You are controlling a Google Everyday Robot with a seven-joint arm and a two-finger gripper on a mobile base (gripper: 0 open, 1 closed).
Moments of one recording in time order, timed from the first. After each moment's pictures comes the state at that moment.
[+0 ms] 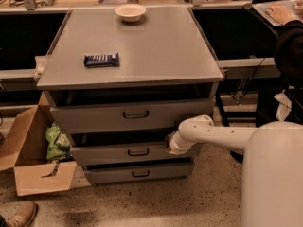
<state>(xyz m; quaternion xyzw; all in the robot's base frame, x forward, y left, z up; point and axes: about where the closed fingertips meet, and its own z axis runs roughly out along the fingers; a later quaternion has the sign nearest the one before) 0.649 -0.106 0.414 -0.71 0.67 0.01 0.20</state>
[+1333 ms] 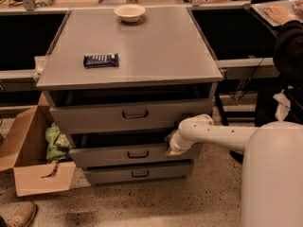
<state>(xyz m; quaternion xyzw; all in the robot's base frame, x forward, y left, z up) 0.648 -0.106 0.417 -0.71 0.67 0.01 0.20</state>
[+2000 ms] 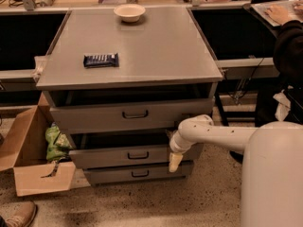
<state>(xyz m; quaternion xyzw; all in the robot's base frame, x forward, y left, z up) 0.648 -0.106 0.417 -0.71 0.67 0.01 0.20</state>
